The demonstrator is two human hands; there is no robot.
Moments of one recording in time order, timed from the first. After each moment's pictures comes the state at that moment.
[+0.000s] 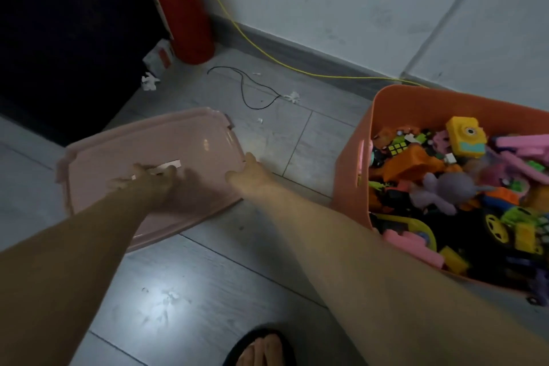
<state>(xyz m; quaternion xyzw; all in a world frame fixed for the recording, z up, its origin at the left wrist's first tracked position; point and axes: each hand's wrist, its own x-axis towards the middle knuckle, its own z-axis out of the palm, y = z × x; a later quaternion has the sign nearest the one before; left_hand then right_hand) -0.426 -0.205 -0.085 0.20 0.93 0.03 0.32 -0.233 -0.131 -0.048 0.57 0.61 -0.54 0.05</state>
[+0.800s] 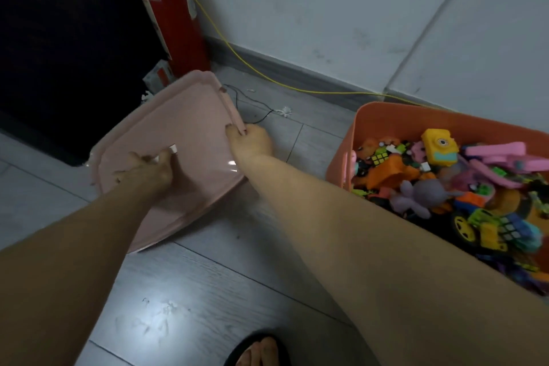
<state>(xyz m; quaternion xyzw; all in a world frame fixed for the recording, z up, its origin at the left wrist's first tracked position) -0.407 -0.172 -0.029 0.20 0.94 0.10 0.25 -0.248 -0.089 0.006 0.61 0.55 -0.54 -0.21</state>
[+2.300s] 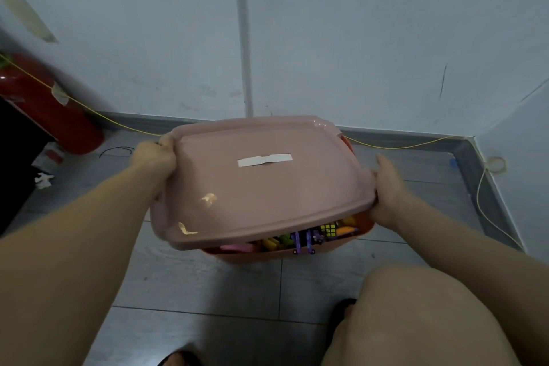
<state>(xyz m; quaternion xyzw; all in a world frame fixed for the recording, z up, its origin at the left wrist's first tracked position) -0.158 -0.063 0.117 0.35 0.86 0.25 0.26 0.223 -0.109 0.108 0.65 0.13 -0.64 -0.38</state>
